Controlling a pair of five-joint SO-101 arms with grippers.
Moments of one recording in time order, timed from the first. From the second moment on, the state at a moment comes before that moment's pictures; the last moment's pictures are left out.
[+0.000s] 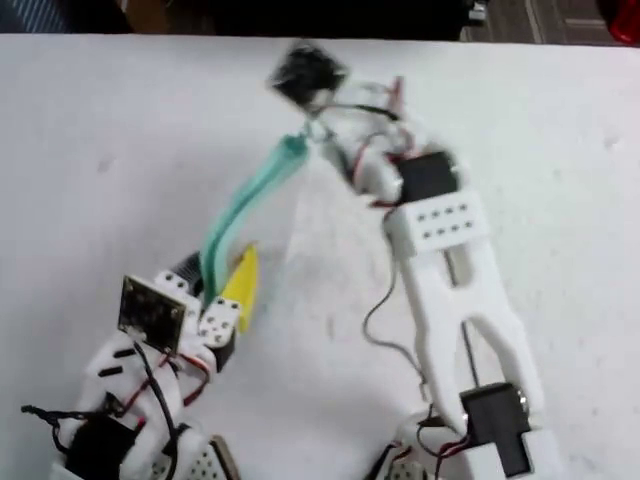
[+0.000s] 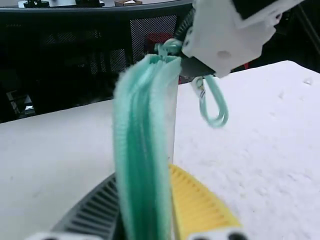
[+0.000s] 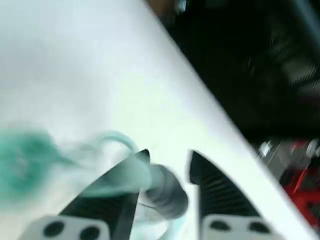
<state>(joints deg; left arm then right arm) 20.1 -104.3 71.6 56.0 1.7 -16.4 -11.2 -0.6 59.4 42.8</state>
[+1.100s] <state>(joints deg) 19.8 -104.9 74.5 52.5 1.7 -46.5 -15.6 -23.8 87.4 -19.6</state>
